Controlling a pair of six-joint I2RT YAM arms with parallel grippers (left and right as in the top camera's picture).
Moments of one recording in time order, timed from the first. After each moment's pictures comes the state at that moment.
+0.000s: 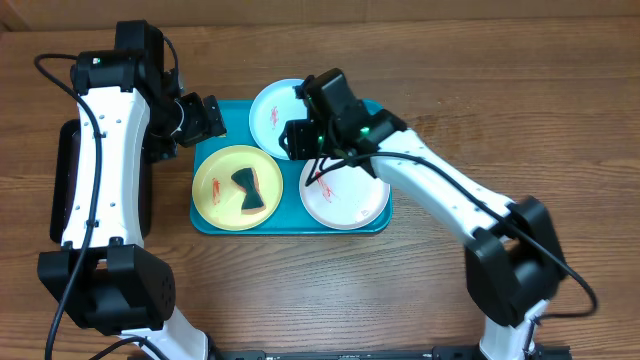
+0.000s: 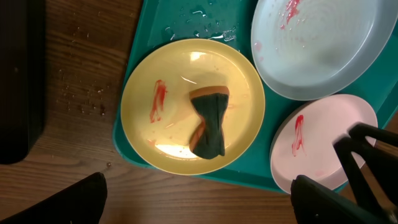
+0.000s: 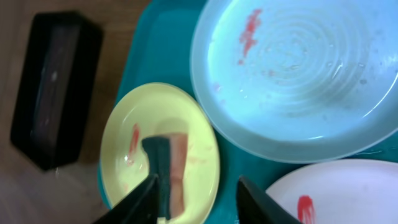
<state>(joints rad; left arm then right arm) 0.07 1.83 1.83 -1.42 0.15 -0.31 0.64 1.99 1.56 -0.47 -0.26 0.53</state>
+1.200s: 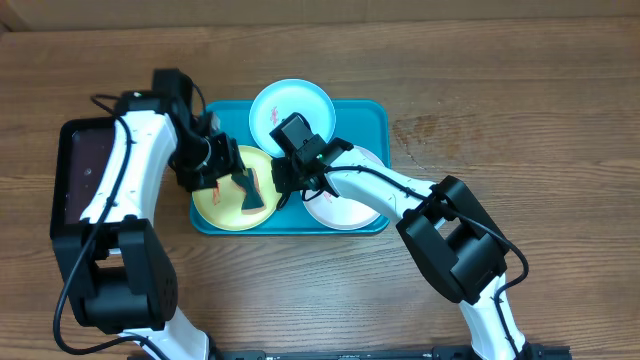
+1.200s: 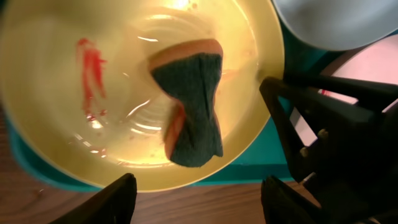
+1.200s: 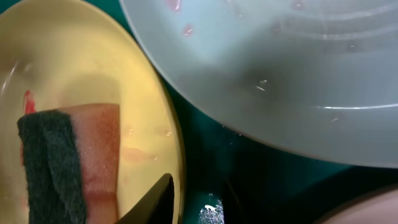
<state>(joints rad) 0.03 1.84 1.43 -1.16 0.31 -0.23 0.75 2.20 1.56 -0.44 -0.13 0.55</state>
